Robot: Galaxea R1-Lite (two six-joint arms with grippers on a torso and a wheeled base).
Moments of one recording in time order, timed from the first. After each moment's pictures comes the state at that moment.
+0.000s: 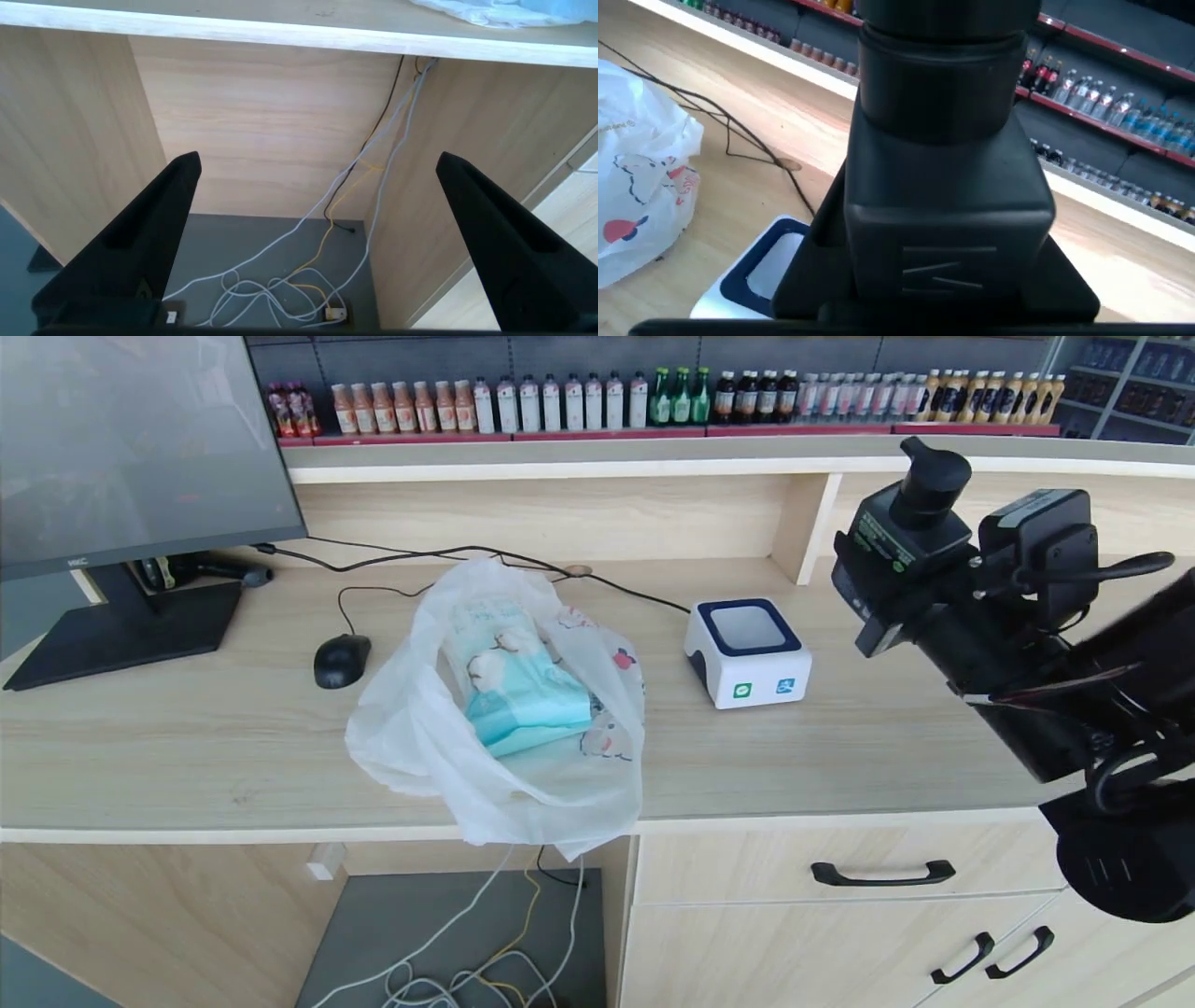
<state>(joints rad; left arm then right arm) 0.00 0.00 0.00 0.00 0.00 0.00 0.34 1.78 -0.74 -1.56 0.10 -0.48</state>
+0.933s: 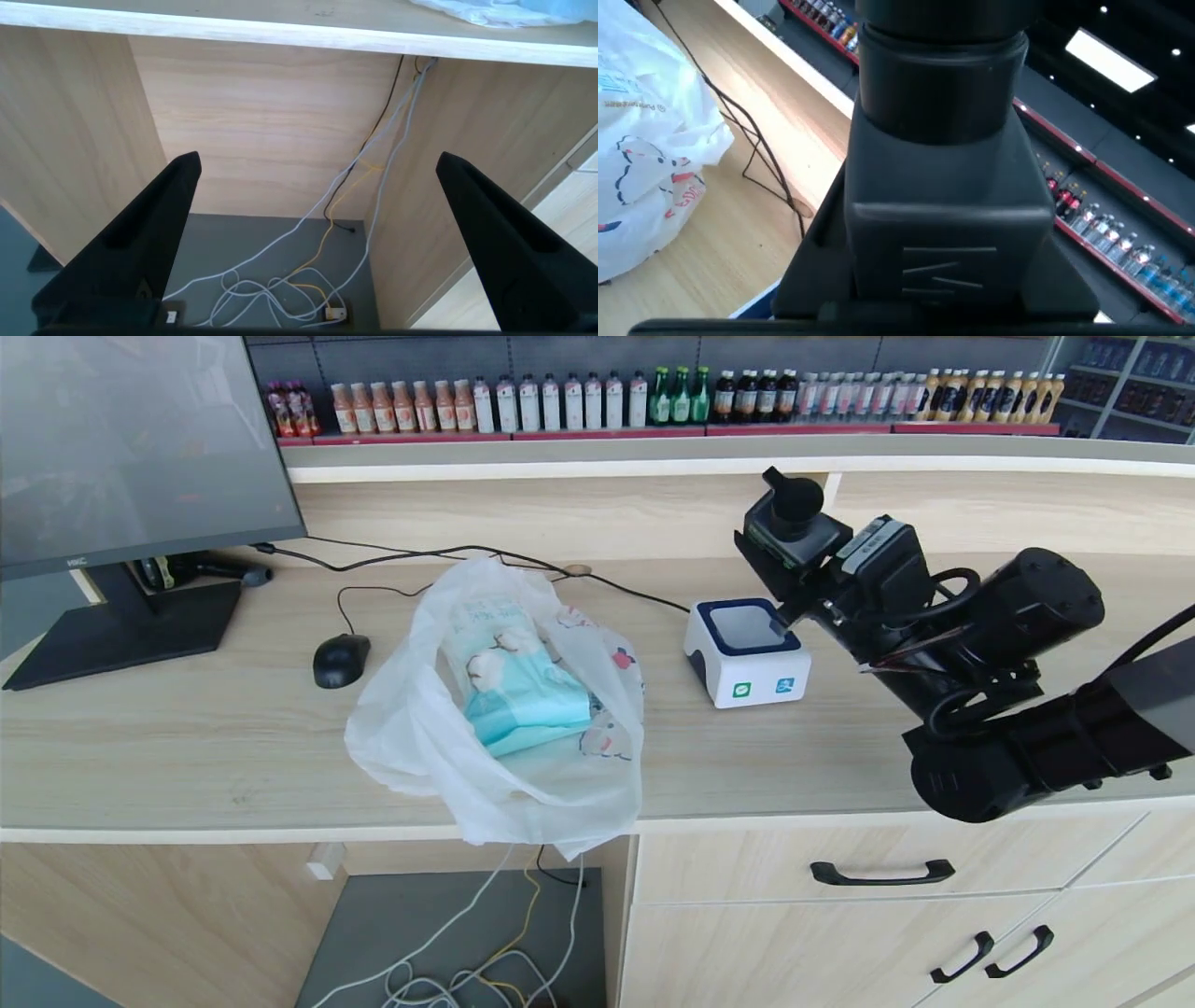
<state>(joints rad) 0.00 0.00 0.00 0.00 0.00 0.00 0.33 2.05 -1.09 -1.57 0.42 -0.67</state>
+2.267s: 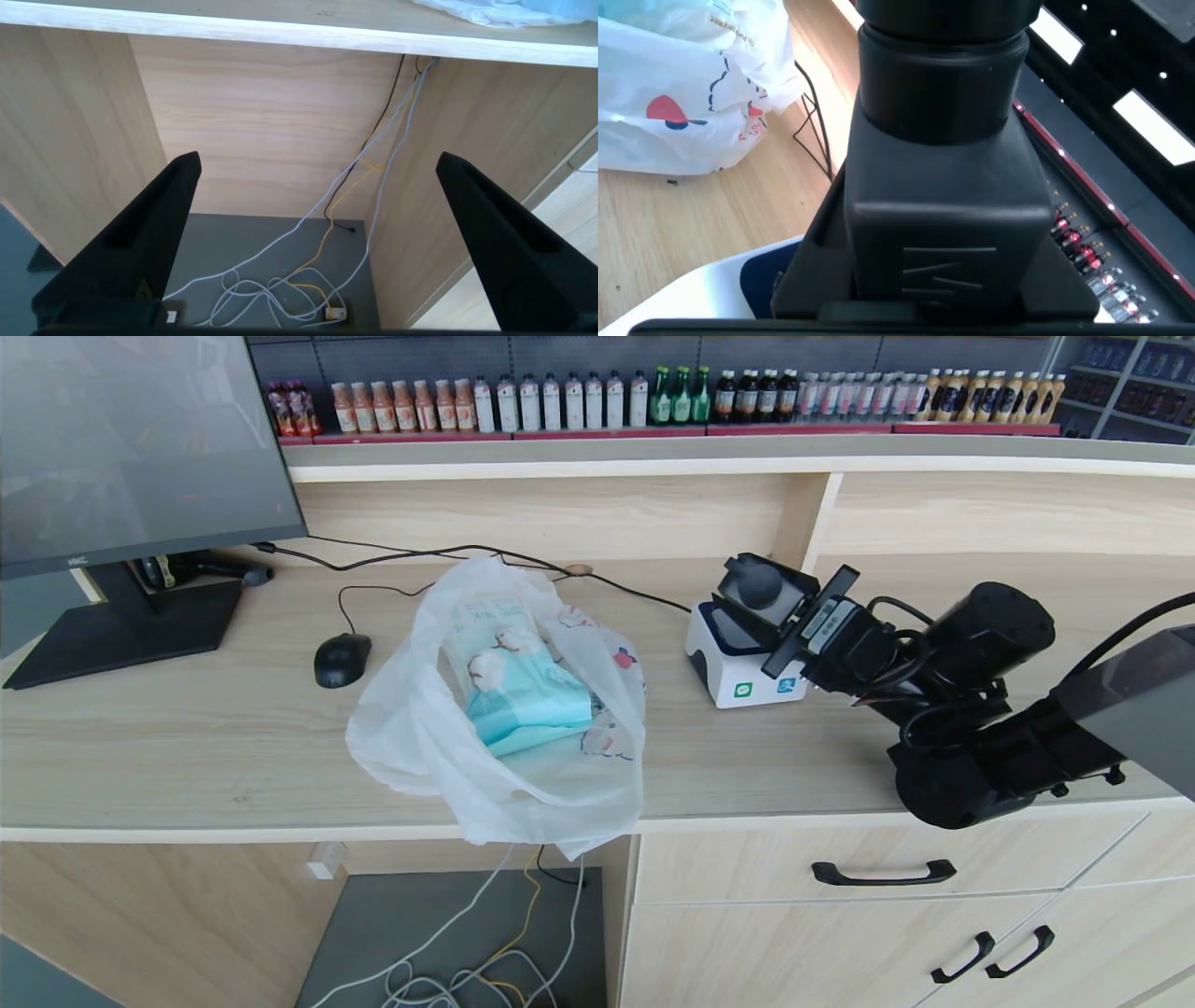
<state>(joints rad) 0.00 0.00 0.00 0.00 0.00 0.00 0.28 2.13 -1.10 -1.57 0.62 -0.82</state>
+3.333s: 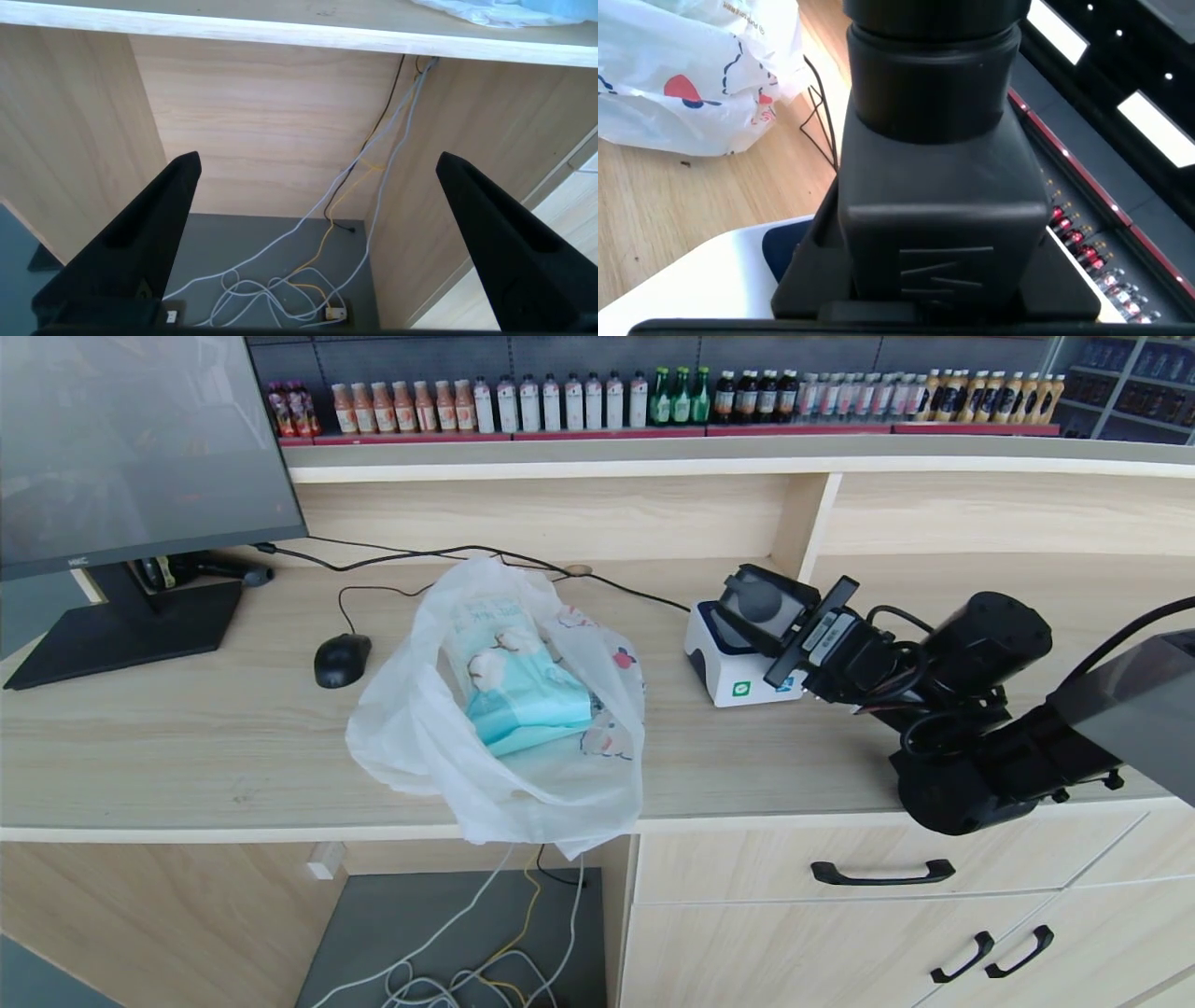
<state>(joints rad) 0.00 0.00 0.00 0.00 0.00 0.00 0.27 2.15 -1.08 -1.57 0.64 -0.84</state>
